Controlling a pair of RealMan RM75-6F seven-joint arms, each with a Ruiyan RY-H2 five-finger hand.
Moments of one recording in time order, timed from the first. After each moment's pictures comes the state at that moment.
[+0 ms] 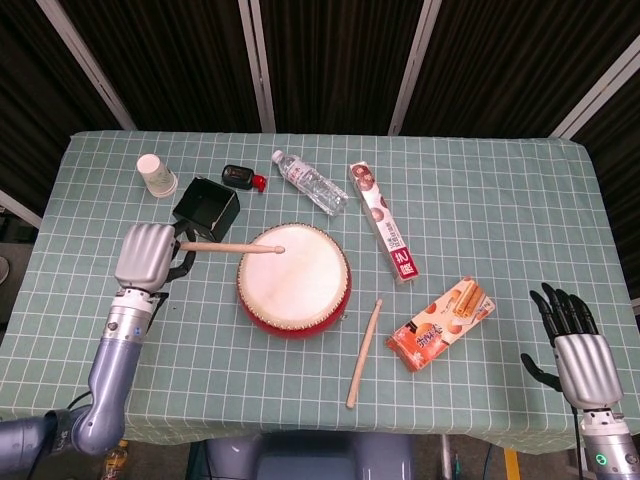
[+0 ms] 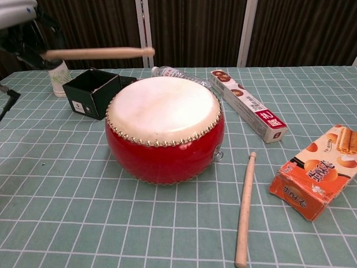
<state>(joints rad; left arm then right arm) -0.65 -1.38 -0.31 -1.86 0.89 1.31 0.68 0.08 -1.14 0.03 -1.61 -1.60 1.51 -0.05</state>
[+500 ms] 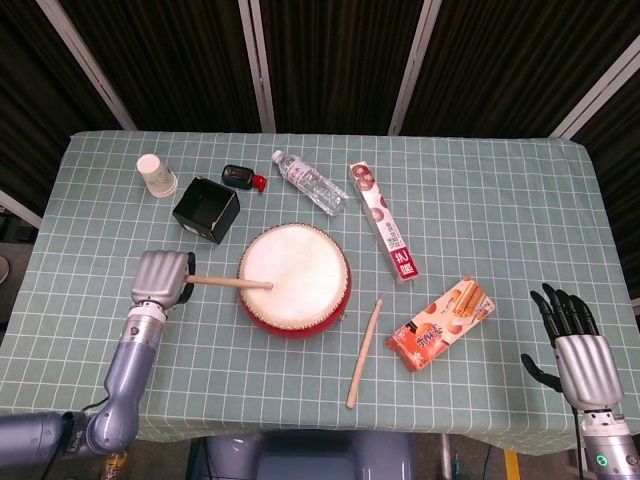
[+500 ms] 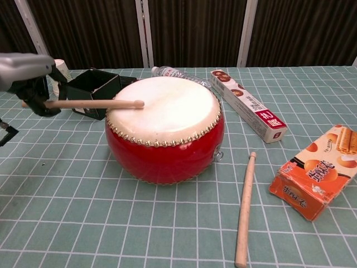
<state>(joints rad) -0.73 -1.40 -0.26 -1.90 0.62 1.30 0.88 0.08 -1.14 0.03 -1.61 -1.60 1.52 -0.04</state>
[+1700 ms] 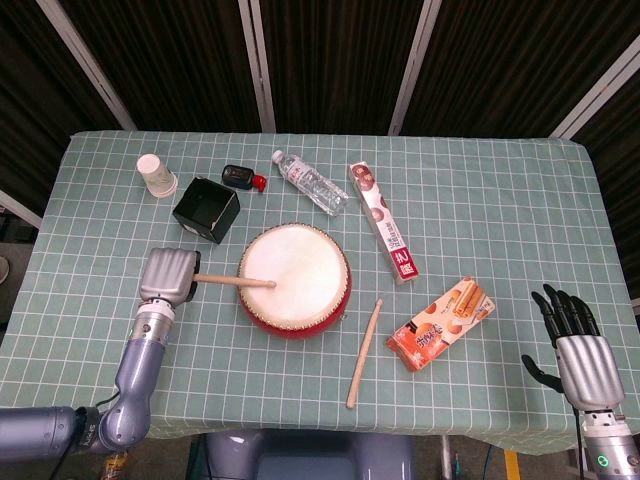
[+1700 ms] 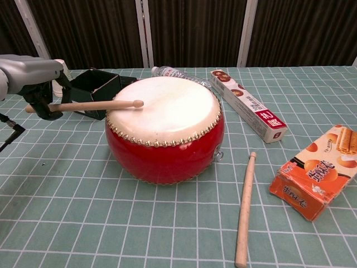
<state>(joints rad) -0.78 -1.43 -0.28 -1.90 0.48 1.32 1.05 0.08 -1.13 0.03 -1.61 -1.60 1.52 -0.04</state>
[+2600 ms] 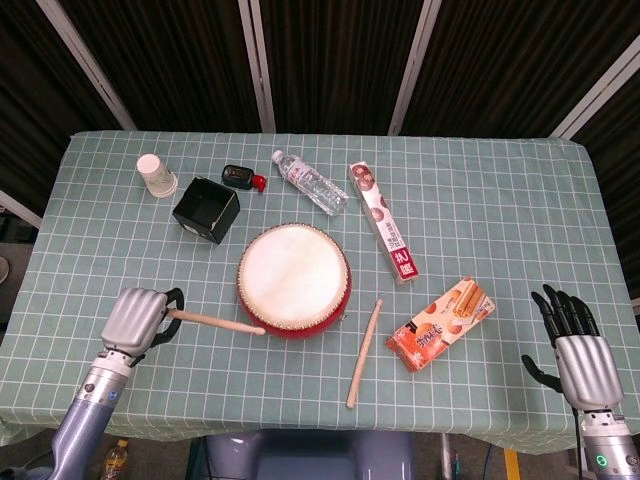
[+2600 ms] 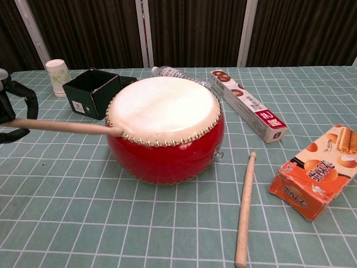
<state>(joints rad) -0.50 -1.29 0.02 -1.95 1.16 1.35 0.54 0.08 -1.13 0.03 -1.62 -1.59 1.51 -0.05</state>
